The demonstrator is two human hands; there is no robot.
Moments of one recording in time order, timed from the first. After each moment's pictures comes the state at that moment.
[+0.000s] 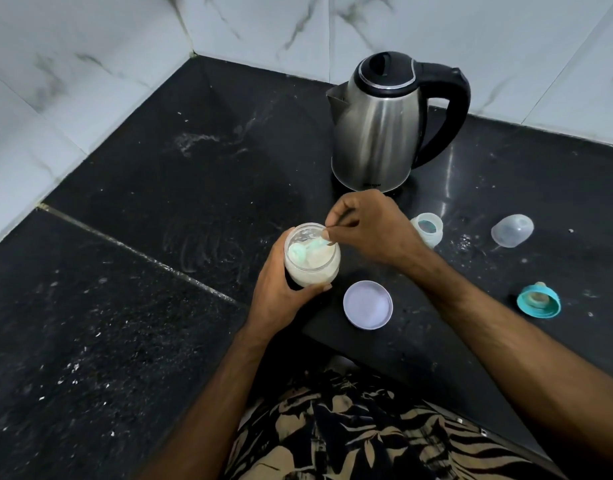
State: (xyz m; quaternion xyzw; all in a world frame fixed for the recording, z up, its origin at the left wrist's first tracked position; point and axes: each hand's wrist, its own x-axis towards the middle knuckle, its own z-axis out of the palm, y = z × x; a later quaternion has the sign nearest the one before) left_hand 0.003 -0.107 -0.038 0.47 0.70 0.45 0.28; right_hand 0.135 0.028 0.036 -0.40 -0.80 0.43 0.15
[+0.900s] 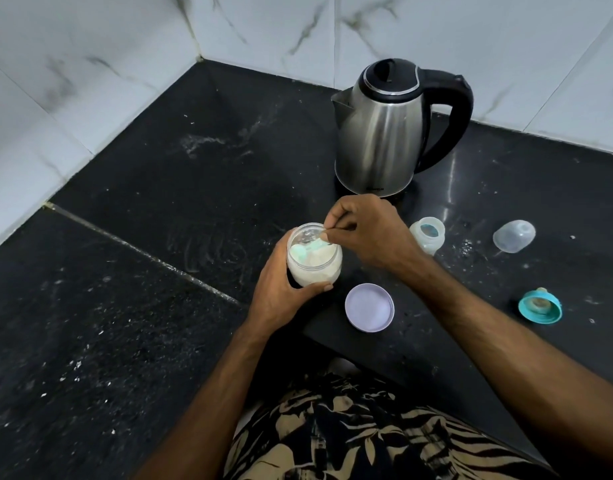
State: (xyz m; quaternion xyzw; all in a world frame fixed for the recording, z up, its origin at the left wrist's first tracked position) left_hand -0.002 -0.104 -0.036 0.49 0.69 0.45 0.28; right_hand 0.130 0.024 0.037 -0.39 -0.82 0.39 0.16
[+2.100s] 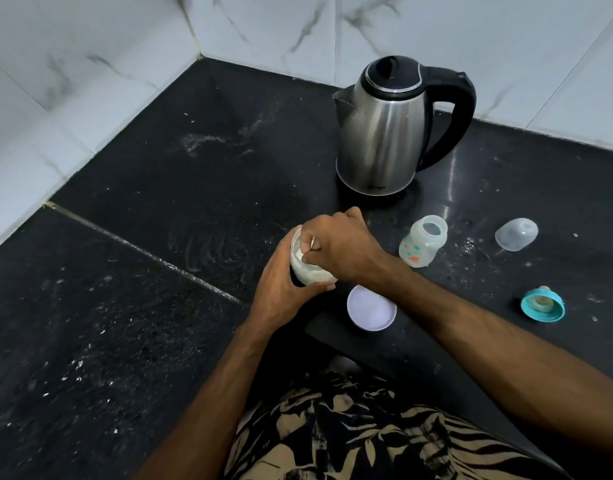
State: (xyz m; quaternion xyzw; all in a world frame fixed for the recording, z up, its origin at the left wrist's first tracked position) left_hand -0.002 -0.104 -0.037 0.47 0.70 0.44 0.32; right_hand 0.098 0.003 0.033 -0.31 -0.93 0.22 0.02
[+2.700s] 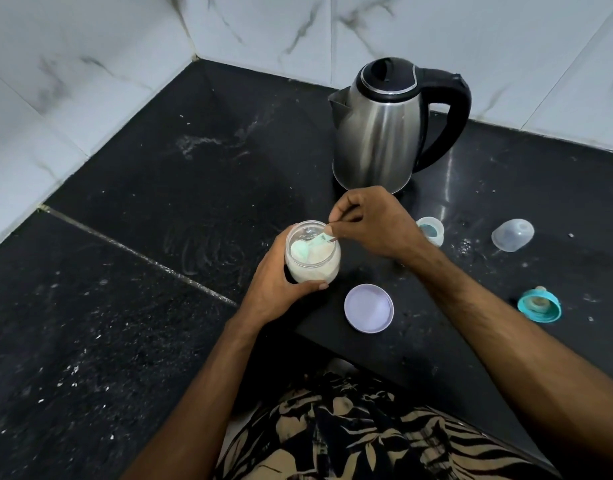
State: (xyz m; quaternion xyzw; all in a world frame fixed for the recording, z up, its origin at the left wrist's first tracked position) left_hand -0.018 -0.095 -0.037 0.51 0.68 0.42 0.31; right_hand 0.134 0.040 0.036 -0.39 -0.79 0.45 0.16
